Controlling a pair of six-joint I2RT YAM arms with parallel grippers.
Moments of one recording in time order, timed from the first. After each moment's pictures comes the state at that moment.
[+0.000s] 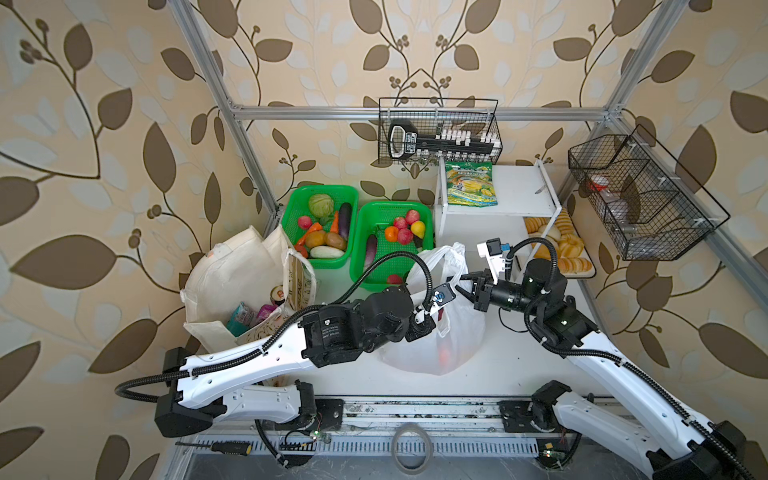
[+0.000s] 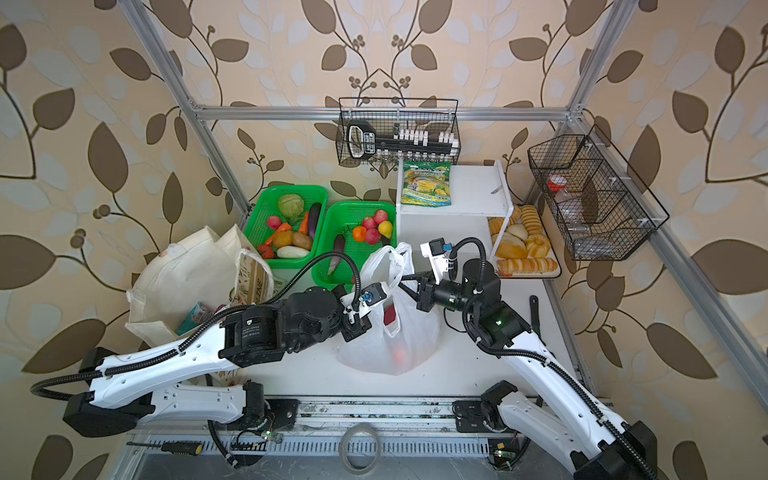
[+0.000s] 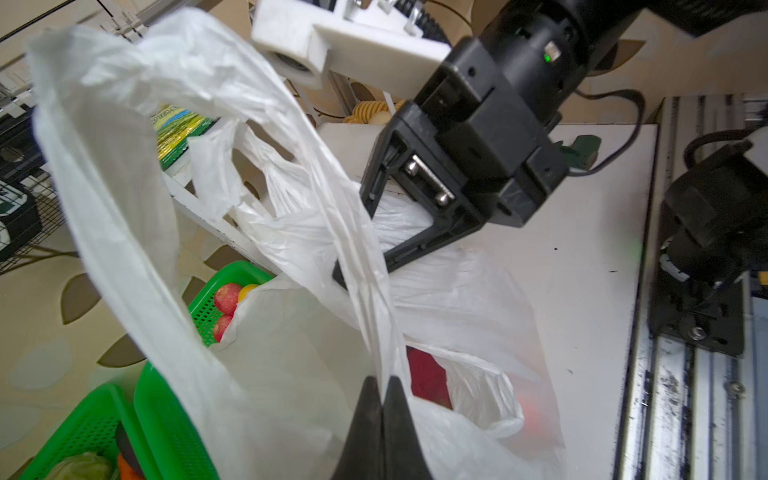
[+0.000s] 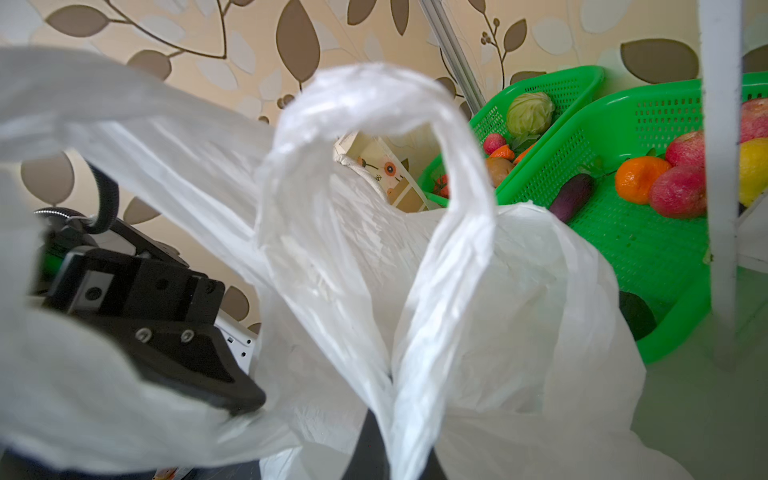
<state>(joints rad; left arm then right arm) -1.22 1.09 1.18 -0.52 -0.27 0.22 0.48 0.91 0.75 -0.01 -0.60 0.51</state>
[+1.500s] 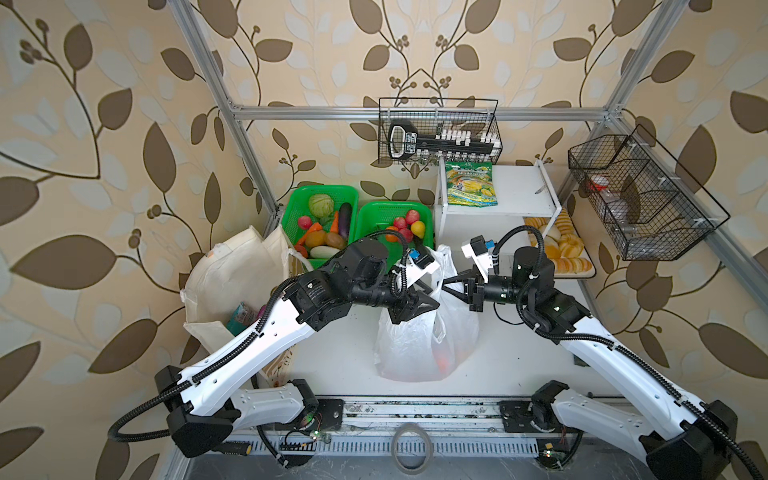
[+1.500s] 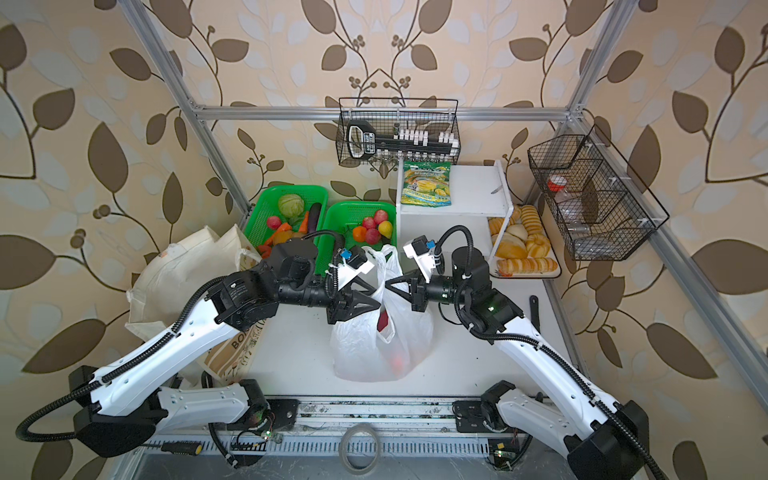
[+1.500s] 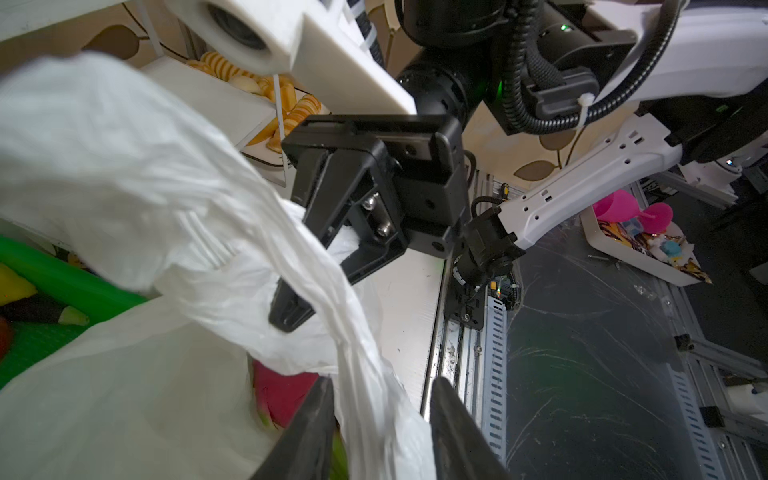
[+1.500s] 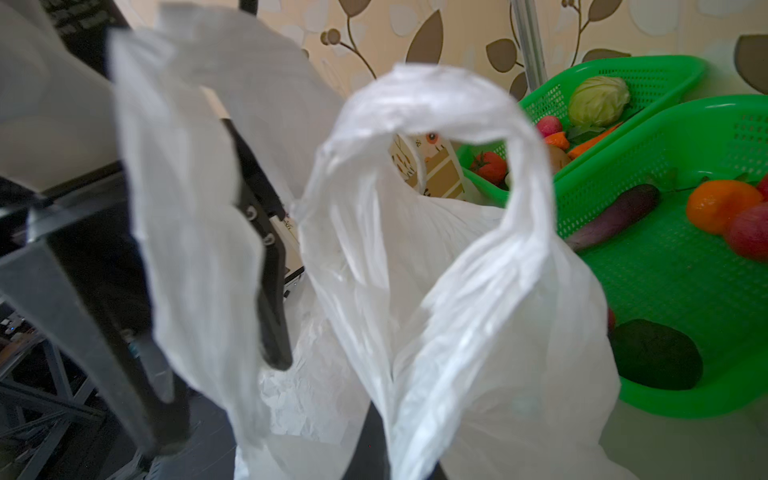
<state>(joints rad) -0.84 1.13 1.31 -0.68 0.47 0.01 0.50 1.02 0.85 -0.09 -0.73 0.33</state>
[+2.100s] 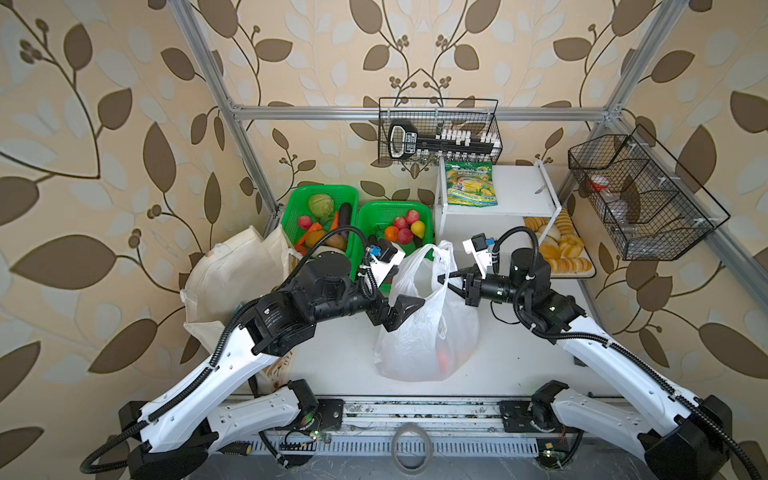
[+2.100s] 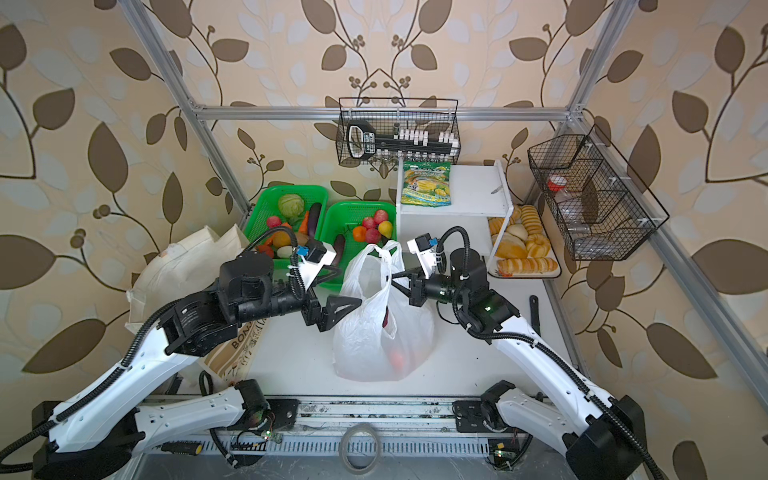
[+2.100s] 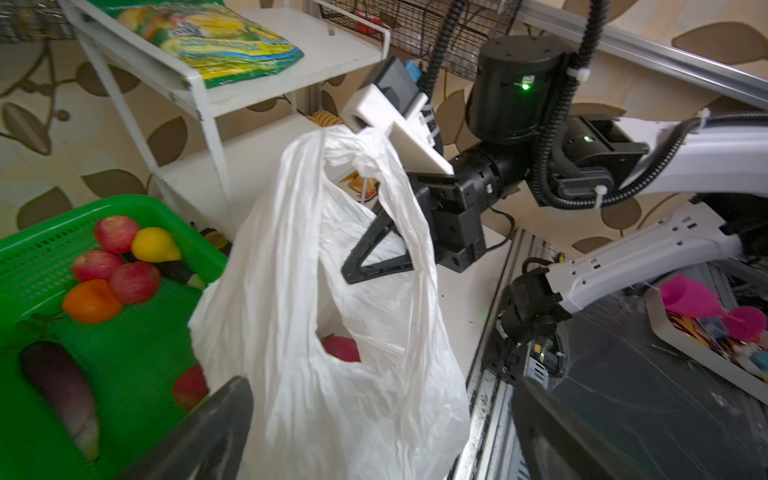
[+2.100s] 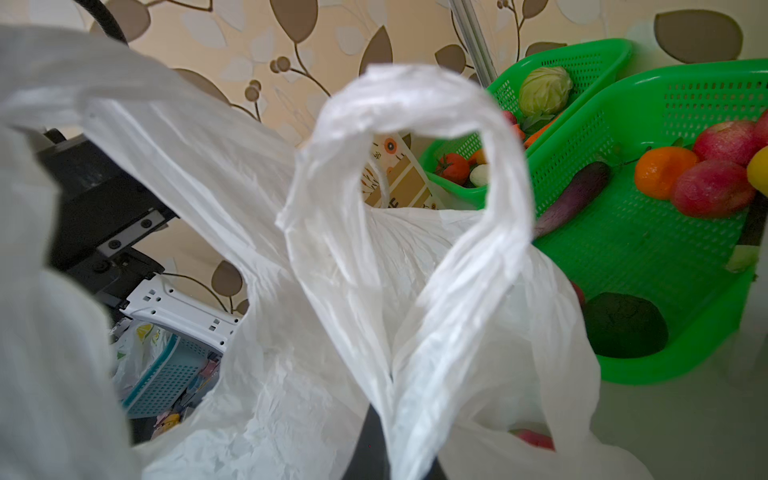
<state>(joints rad) -0.84 0.94 1.25 -0.66 0.18 -0.12 0.50 1.04 0.83 -0.05 -0.64 0.42</state>
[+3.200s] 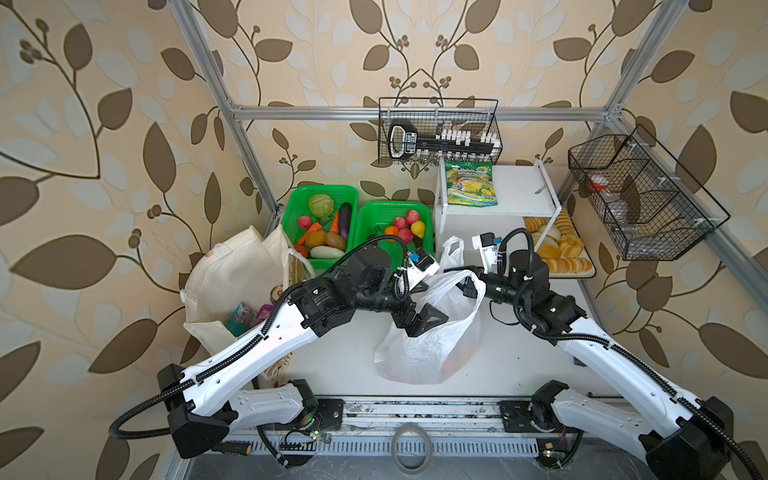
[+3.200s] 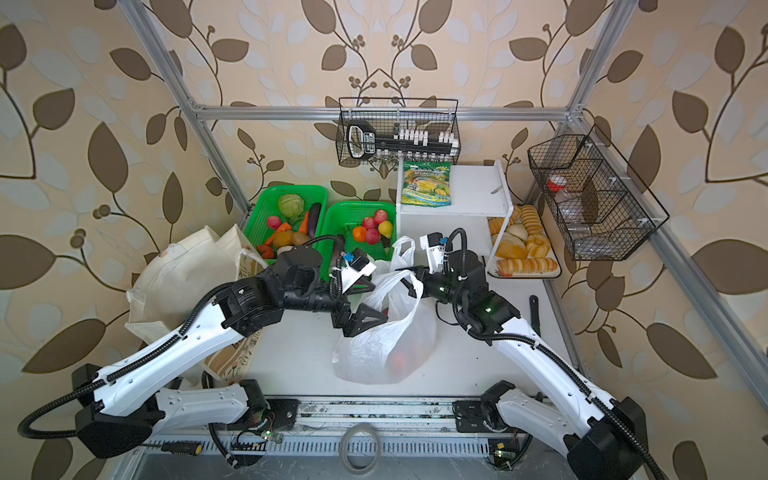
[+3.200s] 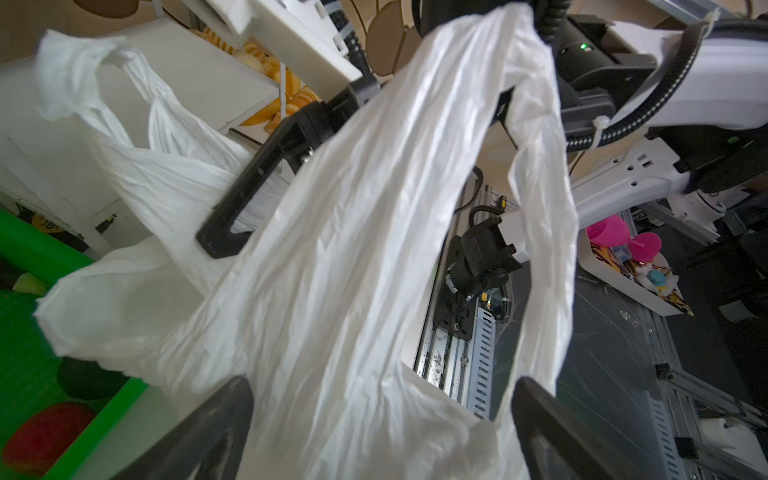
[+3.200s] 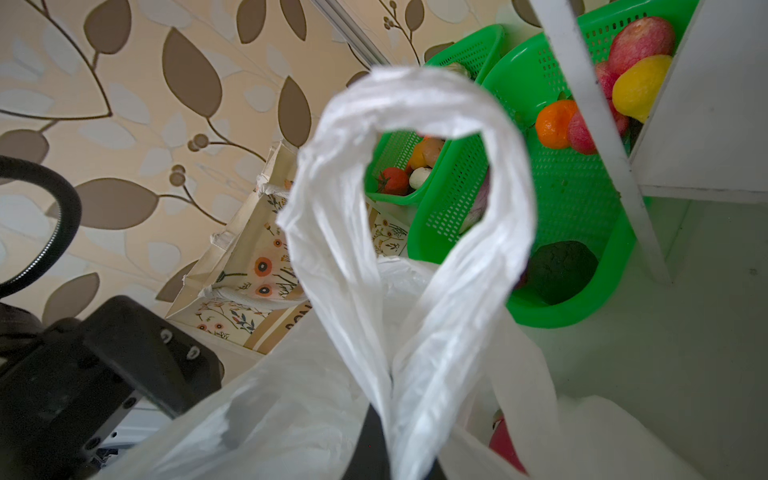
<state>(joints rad) -0.89 1.16 1.24 -0.61 0.43 -0.10 0.51 1.03 0.83 -0.12 -0.41 0.67</state>
